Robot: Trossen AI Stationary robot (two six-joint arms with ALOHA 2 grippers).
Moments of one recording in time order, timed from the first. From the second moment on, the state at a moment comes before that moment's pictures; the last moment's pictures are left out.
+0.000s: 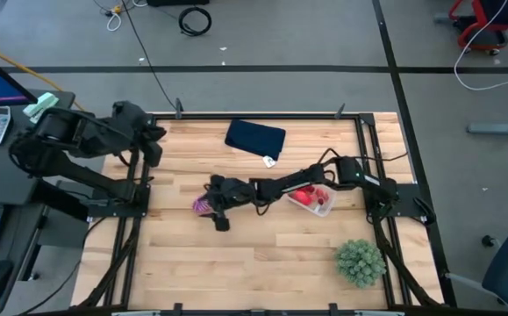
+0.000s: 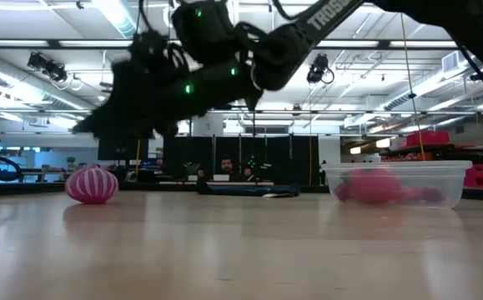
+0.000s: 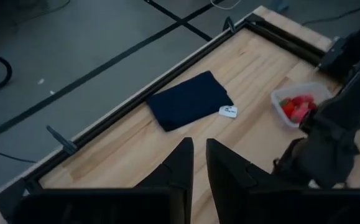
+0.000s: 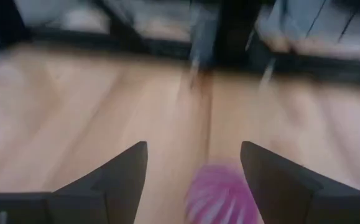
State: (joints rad) left arm -0.12 1.07 1.71 -1.44 -0.66 -0.68; right arm 0.04 2.36 1.62 0.38 -0.10 -0.06
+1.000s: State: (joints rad) left arm -0.12 1.09 1.71 -1.41 -0.66 -0.67; right arm 0.03 2.53 1.81 0.37 -0.11 -0.01
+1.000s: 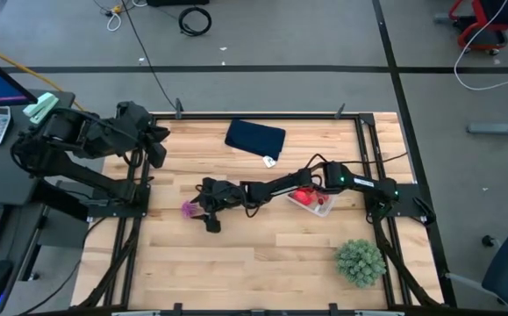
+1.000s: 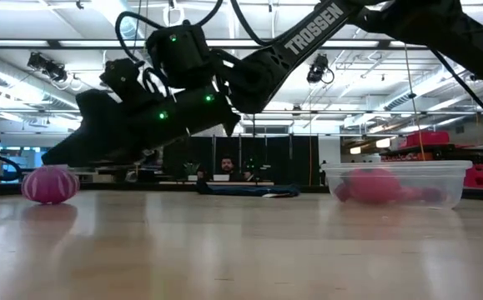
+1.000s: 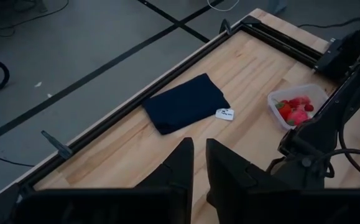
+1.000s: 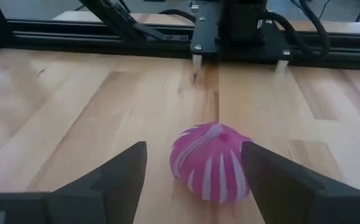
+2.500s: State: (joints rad) left arm -0.12 1.09 1.71 -1.24 -0.66 -0.50; right arm 0.00 2.53 2.18 0.34 -0.28 0.04
